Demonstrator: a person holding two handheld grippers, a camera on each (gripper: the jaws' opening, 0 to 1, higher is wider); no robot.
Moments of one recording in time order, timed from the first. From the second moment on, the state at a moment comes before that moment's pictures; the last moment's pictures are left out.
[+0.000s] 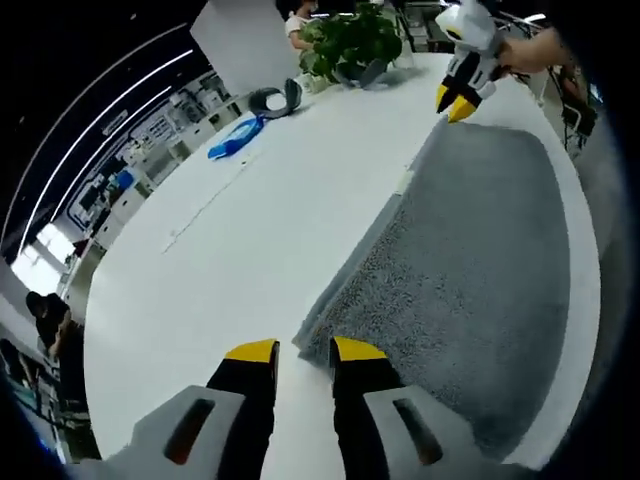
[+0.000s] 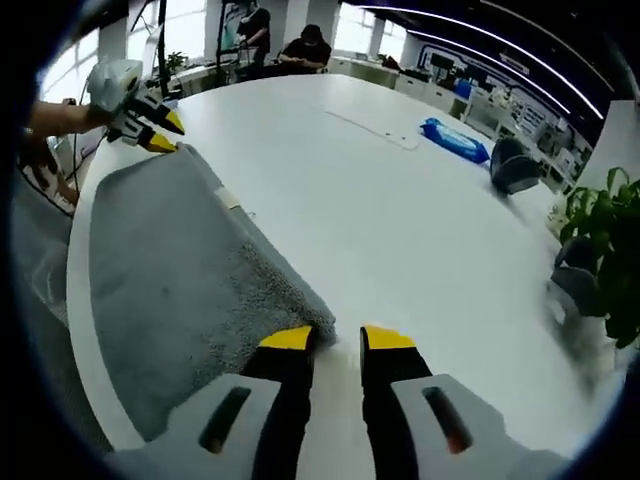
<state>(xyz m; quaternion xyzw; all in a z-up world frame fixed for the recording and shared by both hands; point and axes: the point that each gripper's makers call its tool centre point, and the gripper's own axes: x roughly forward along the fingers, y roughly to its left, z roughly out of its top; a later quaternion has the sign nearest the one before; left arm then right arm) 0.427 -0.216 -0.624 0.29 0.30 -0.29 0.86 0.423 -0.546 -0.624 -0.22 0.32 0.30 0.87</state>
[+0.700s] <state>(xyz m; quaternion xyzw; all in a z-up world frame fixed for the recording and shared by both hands) 0.346 -0.335 -0.578 0.30 0.23 -0.39 0.84 0.403 -0.526 -0.617 -0.28 0.29 0.34 0.85</state>
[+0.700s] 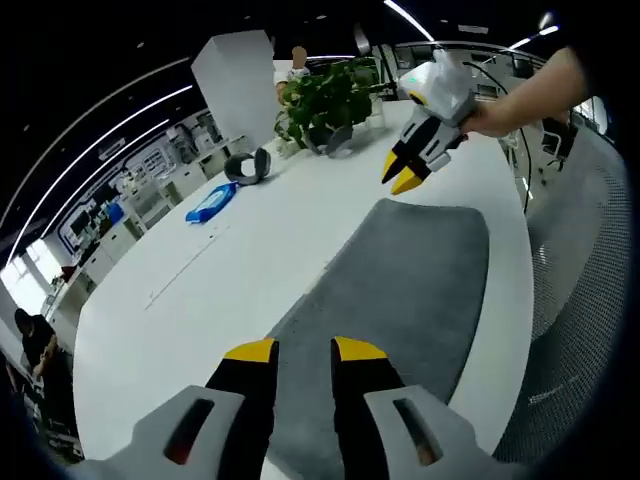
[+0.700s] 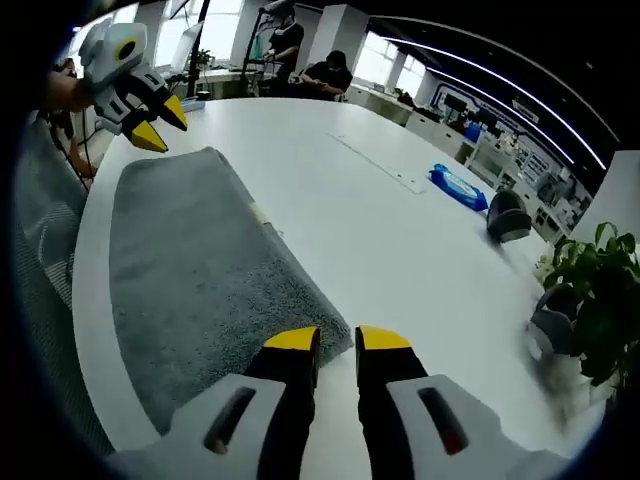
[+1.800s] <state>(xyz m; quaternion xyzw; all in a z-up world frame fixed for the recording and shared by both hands) 0.264 -0.434 -0.653 0.47 0.19 -0.52 0.69 0.362 -0.489 -0.659 -0.35 0.36 0.41 0.76</state>
